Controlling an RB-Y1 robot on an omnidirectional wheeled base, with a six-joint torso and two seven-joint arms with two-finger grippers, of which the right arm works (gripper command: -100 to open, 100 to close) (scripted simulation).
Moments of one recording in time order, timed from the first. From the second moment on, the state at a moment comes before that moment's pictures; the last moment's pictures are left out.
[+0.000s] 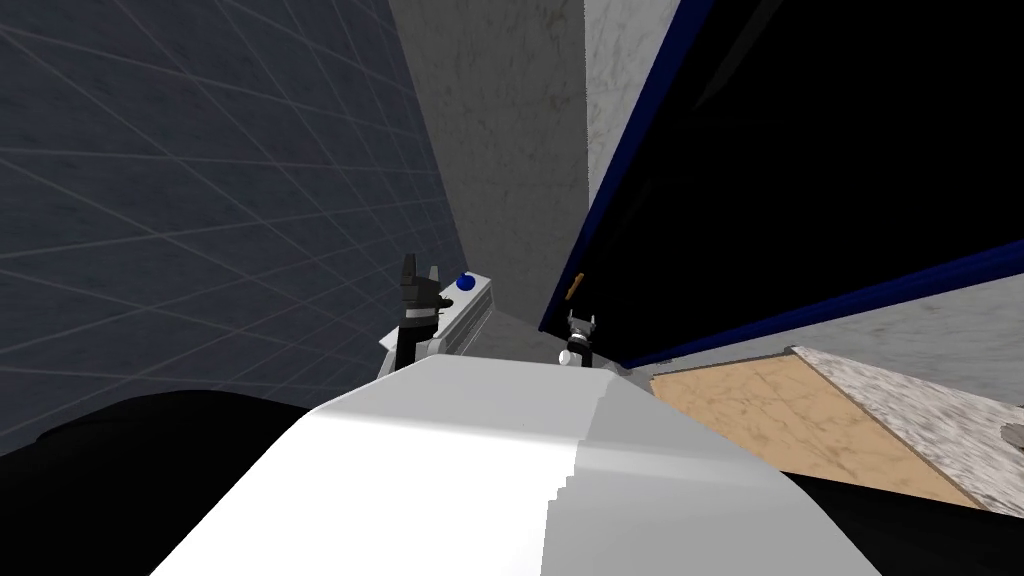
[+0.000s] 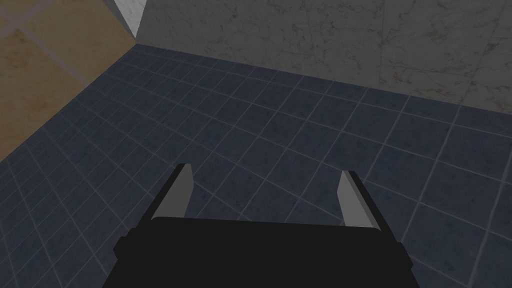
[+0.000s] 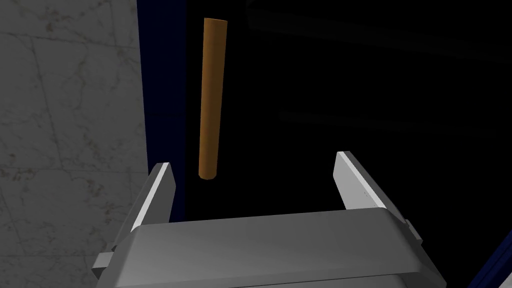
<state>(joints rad) 0.06 -0.14 0.04 -1.03 -0.64 -0.77 -1.01</state>
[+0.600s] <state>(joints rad) 0.01 -0.14 0.05 -0.88 -0.70 -0.81 -1.11</state>
